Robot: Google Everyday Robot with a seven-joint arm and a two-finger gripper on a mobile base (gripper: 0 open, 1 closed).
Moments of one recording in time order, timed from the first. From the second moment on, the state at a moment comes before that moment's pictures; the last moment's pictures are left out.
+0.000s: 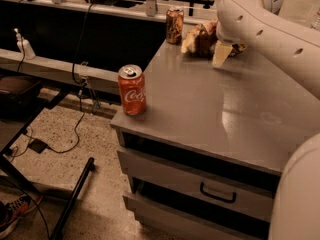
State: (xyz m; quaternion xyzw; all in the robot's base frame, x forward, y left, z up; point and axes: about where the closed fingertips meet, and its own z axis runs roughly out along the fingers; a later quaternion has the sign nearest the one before) arm 0.811 -0.221 0.900 -0.54 0.71 -0.31 0.32
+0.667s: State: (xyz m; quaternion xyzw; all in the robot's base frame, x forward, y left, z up) arm 0.811 -0.233 0.902 -0.53 0.72 -0.30 0.33
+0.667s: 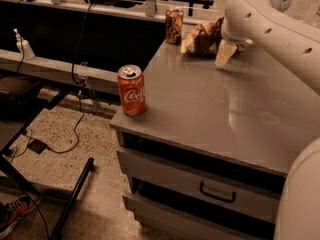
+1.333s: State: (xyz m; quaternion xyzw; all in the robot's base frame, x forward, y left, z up) arm 0.803 -0.293 0.931 -0.50 0.73 -0.21 0.42
